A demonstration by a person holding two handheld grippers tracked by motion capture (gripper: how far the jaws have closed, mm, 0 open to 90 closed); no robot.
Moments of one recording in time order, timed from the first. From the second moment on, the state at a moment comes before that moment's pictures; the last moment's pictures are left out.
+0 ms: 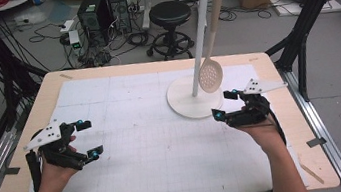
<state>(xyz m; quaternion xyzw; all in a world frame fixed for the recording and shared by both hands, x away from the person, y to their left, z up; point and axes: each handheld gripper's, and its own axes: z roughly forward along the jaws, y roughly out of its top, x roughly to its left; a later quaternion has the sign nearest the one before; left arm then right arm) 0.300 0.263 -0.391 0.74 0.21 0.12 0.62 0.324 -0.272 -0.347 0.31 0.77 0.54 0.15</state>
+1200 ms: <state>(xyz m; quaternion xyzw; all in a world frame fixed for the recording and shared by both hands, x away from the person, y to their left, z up) 0.303 0.254 -0.398 0.75 0.20 0.10 0.62 0.312 -0.280 -0.383 0.33 0.75 0.55 0.14</state>
